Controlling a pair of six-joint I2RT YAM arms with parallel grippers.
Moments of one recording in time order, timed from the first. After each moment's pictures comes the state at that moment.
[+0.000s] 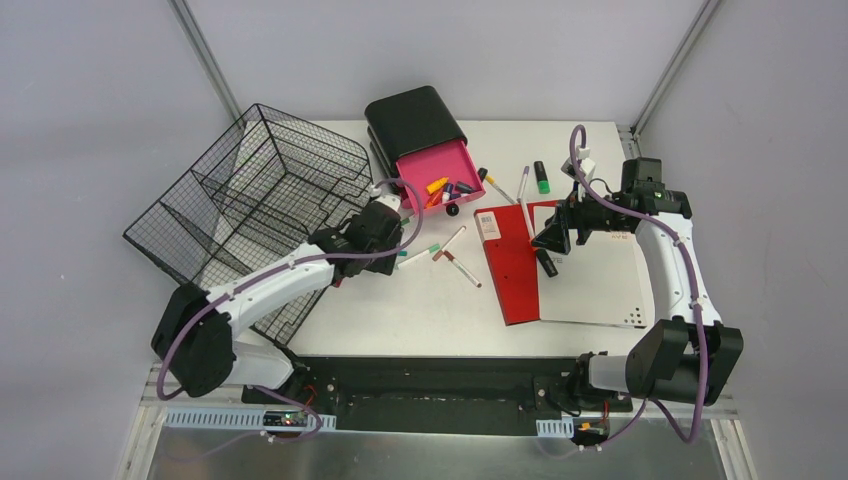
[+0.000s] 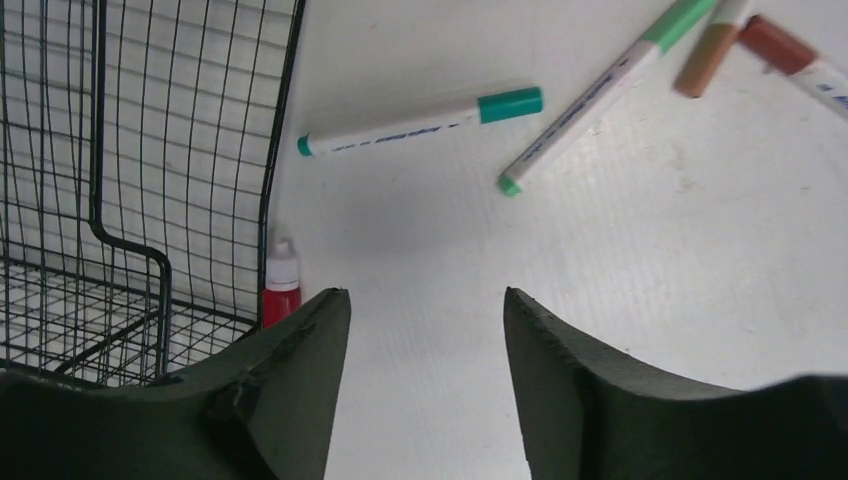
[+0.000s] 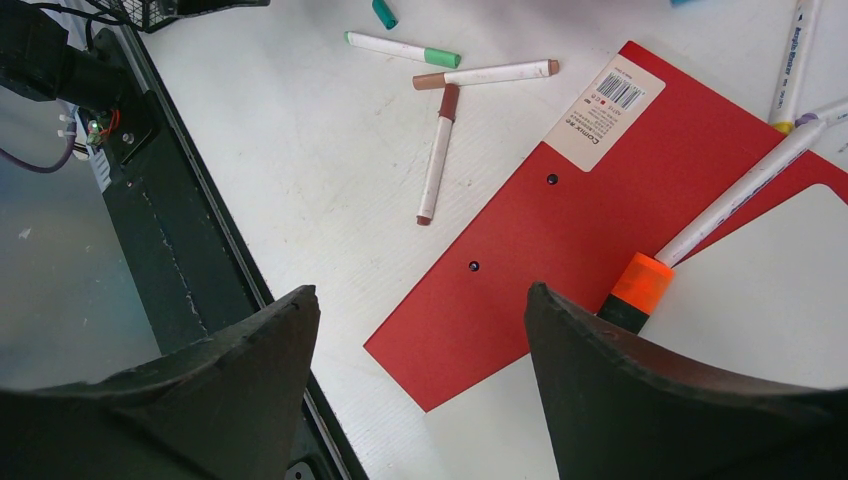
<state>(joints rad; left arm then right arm) -0.73 1.30 0.91 -0.54 -0.32 -0.32 -0.09 1.31 1.20 -1.04 -1.00 -0.68</state>
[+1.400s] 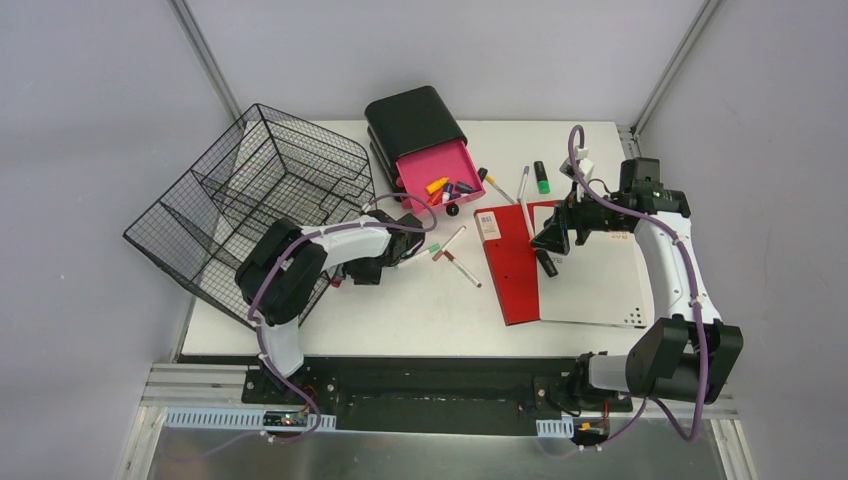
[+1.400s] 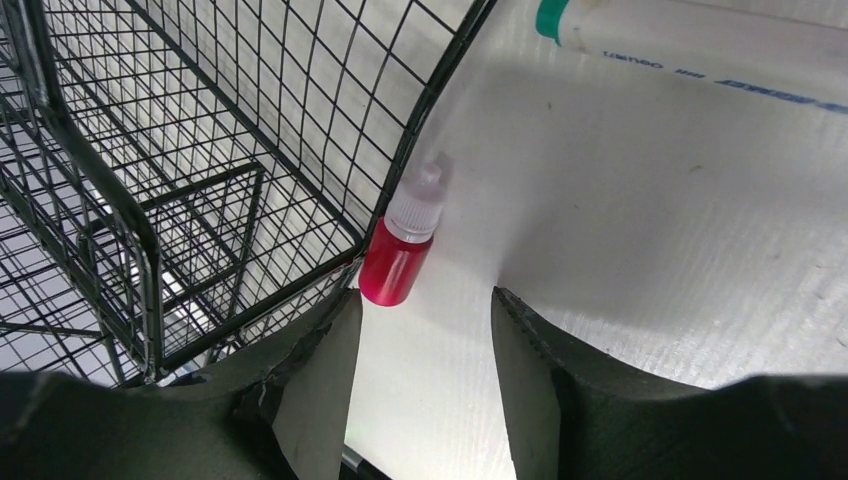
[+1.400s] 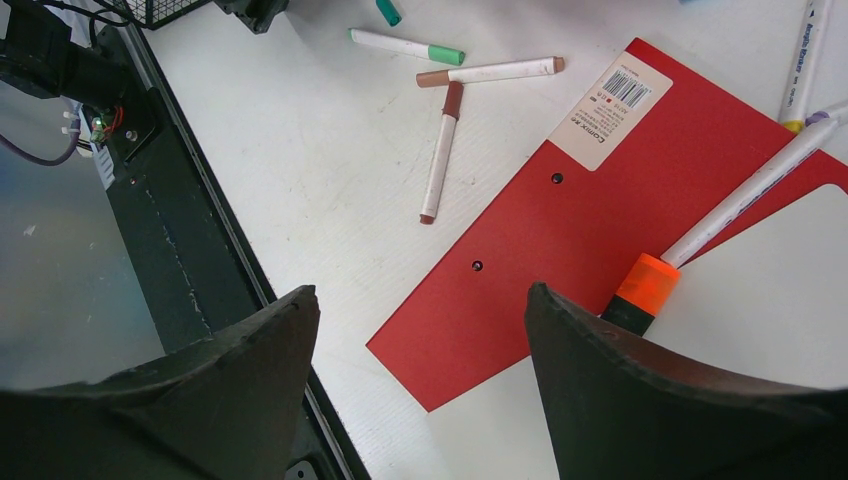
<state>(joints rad) -0.71 1.83 1.13 -1.03 -0.68 -0.74 -0.09 1.32 1.20 -1.04 -1.00 -0.68</state>
